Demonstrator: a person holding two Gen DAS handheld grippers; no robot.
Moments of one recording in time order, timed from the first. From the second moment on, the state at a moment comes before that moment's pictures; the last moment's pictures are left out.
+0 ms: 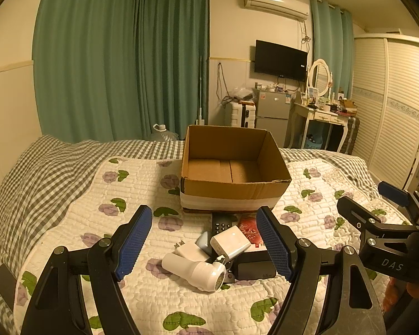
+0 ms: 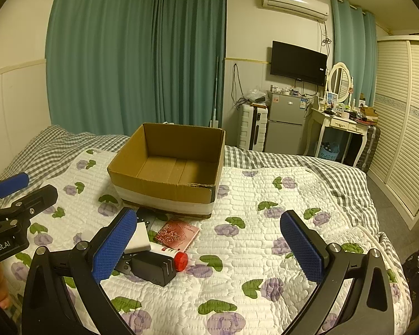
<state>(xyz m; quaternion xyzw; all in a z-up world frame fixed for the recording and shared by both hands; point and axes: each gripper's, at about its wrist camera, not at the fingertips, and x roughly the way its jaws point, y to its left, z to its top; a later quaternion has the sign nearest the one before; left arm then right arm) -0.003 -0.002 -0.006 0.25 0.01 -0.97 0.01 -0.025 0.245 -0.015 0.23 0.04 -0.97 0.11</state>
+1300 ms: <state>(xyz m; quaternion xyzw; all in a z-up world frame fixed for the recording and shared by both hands) -0.003 -0.003 -0.008 0.25 0.01 -0.97 0.02 -0.025 0.247 -0.020 0.24 0.04 -0.96 0.11</state>
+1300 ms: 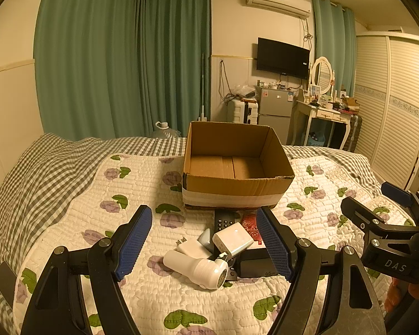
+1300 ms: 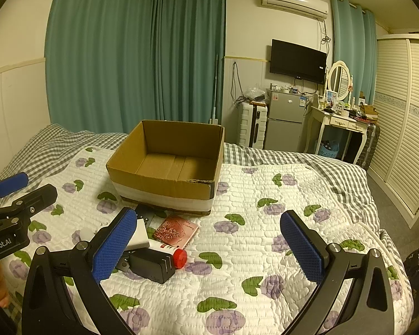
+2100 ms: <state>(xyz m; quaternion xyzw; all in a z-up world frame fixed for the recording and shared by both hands) -0.054 -0.046 -0.092 0.41 0.07 -0.90 0.12 -0.050 0.236 -0.058 0.28 0.06 -0.95 0.14</state>
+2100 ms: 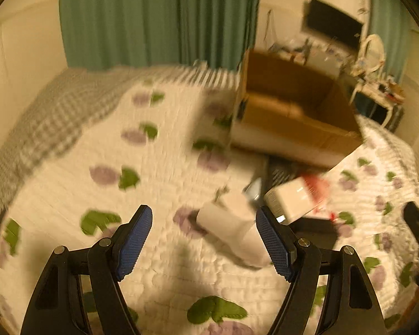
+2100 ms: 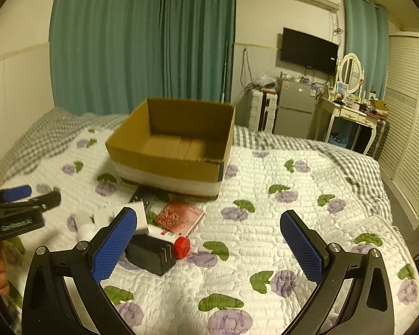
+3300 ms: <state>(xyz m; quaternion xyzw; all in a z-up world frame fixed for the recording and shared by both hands) -0.087 -0.055 -0.097 0.43 0.00 -0.90 0.10 -0.125 0.137 -0.112 0.38 0.12 -0.87 0.29</state>
